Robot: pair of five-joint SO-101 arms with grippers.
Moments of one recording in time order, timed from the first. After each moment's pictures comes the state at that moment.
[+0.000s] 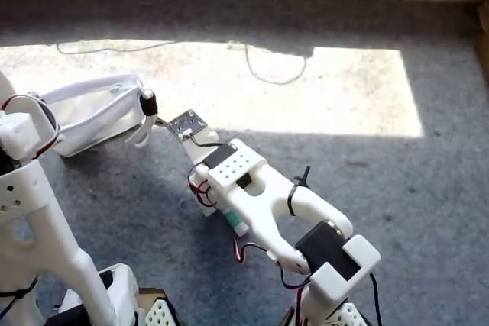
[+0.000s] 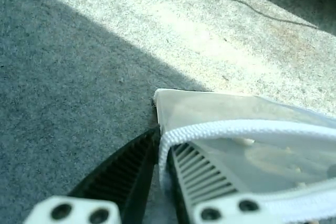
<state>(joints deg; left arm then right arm) -31.3 -33.1 5.6 86.5 10.8 -44.2 7.7 25.9 54.9 0.5</state>
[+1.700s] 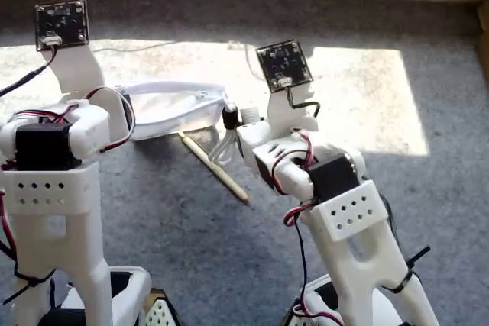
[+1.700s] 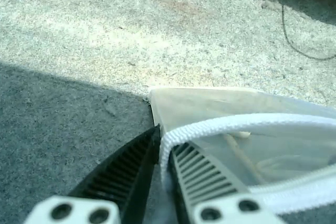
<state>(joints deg) -7.0 -33.1 5.6 87.3 14.9 -28.1 -40.8 27.6 61.5 -2.7</state>
